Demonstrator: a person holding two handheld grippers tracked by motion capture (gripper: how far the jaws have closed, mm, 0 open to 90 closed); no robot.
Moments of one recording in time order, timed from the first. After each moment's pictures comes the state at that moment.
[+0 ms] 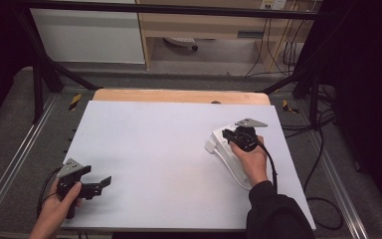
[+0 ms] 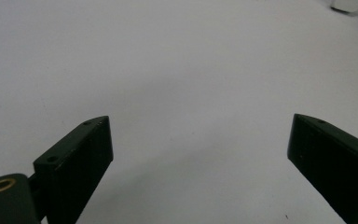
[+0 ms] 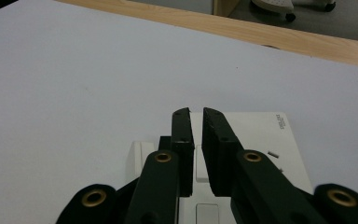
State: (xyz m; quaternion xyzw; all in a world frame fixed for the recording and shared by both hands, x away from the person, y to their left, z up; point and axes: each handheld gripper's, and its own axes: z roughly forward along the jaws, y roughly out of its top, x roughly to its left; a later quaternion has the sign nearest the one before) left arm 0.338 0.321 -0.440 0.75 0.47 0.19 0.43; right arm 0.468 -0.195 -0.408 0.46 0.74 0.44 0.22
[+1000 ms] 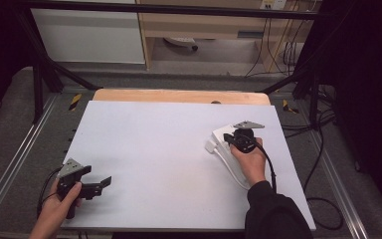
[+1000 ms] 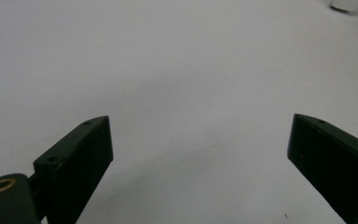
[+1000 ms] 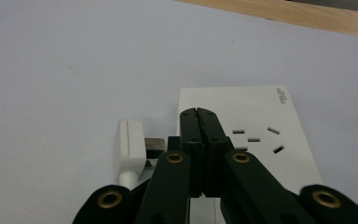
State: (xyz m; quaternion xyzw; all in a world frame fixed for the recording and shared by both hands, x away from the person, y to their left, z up) left arm 0.338 0.321 -0.440 0.75 0.47 0.19 0.43; right arm 0.471 -0.195 -0.422 0.47 0.75 0.41 0.21
